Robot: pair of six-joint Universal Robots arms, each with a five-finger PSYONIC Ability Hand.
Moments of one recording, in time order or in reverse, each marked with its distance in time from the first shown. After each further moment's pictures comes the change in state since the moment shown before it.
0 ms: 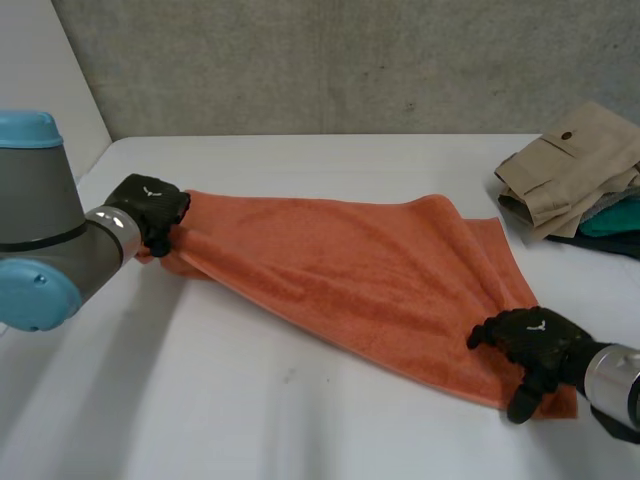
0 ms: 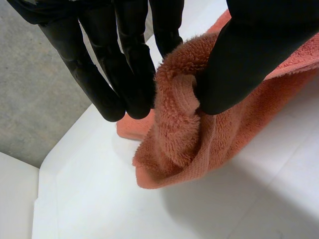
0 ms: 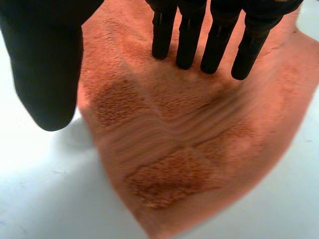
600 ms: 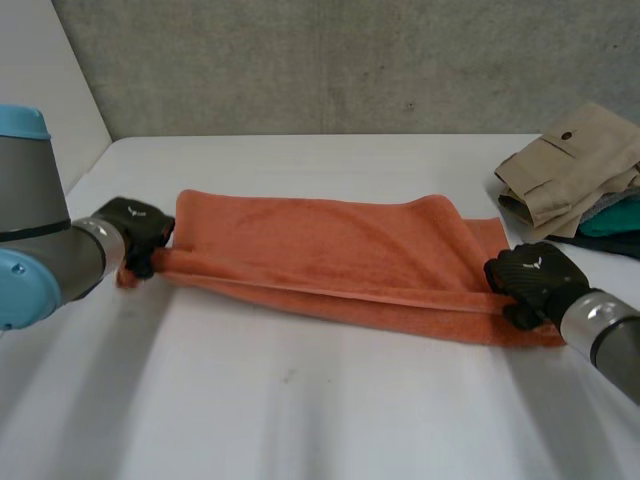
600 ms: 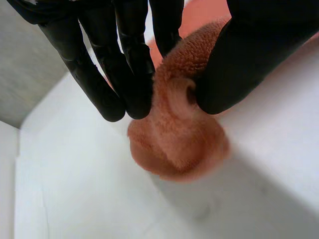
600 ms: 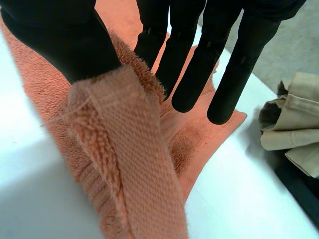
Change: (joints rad) left arm 0.044 0.000 0.002 -0.168 -0.023 0.022; right arm 0.109 0.085 -0.185 -0.239 0.130 0.062; left_hand 0.000 0.000 0.000 0.000 0.000; right_hand 0.703 0.750 0.755 0.786 0.771
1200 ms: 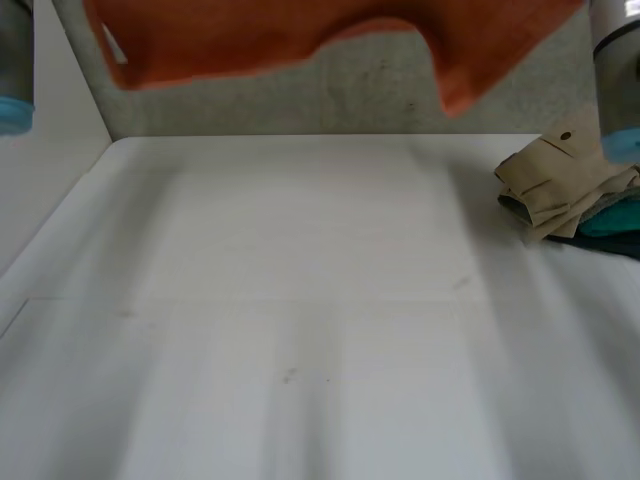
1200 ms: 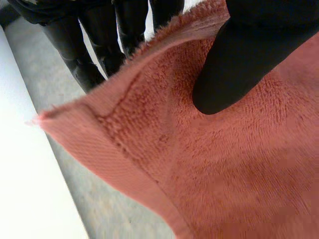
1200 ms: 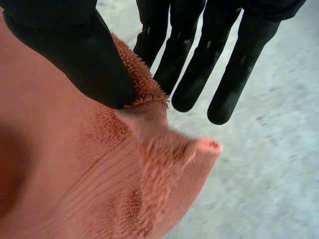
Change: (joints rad) left arm 0.014 0.022 0.559 0.649 0.016 -0.363; right arm 0.162 0.217 -1.029 -0.250 0.290 0.237; left_hand 0.000 0.003 0.004 0.003 0.015; right_hand 0.000 0.000 0.006 0.001 0.017
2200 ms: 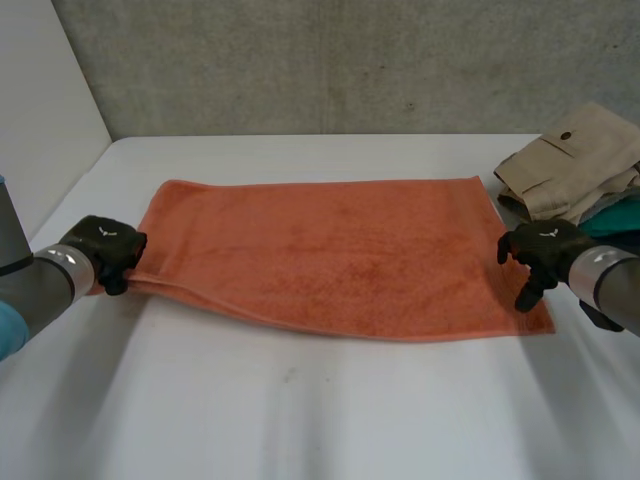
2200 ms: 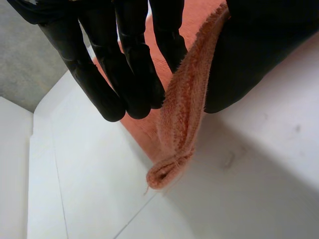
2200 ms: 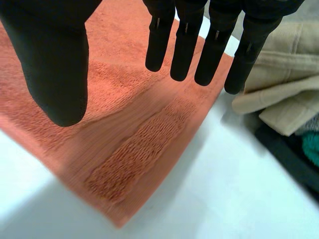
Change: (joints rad) left arm 0.125 0.047 -0.804 -0.414 0.084 0.407; right arm -0.175 -0.049 0.694 0.498 -0.186 -0.140; left_hand 0.000 0.001 0.001 0.000 0.000; right_hand -0.562 -0.622 -0.635 -0.634 -0.658
